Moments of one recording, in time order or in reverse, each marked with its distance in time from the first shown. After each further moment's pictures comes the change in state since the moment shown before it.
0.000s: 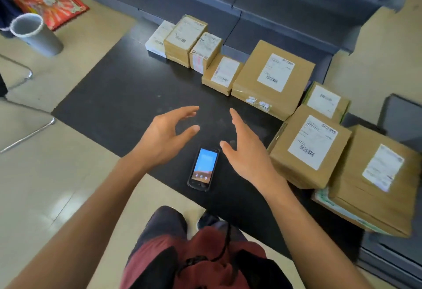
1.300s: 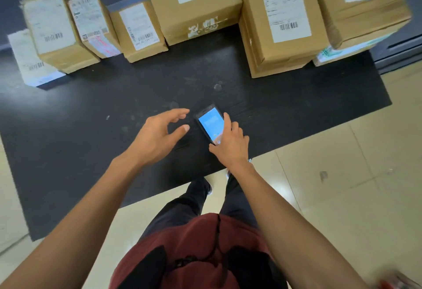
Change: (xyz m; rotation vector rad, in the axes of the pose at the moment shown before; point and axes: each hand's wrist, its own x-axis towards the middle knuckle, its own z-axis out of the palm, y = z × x) left_hand 0.102 -0.117 0.020 0.178 -0.767 0.327; right_hand 0.015 0.003 0.257 0.057 0.265 0.951
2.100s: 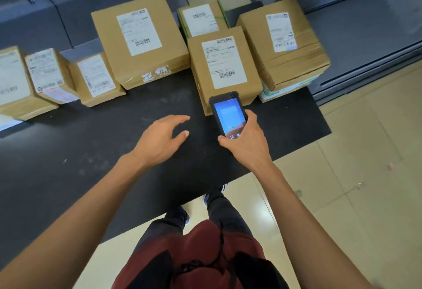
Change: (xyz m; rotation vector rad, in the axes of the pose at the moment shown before) left_hand 0.102 0.115 0.040 0.225 -0.034 0.183; right_hand 0.031 0.099 -0.205 0.499 0.115 0.097
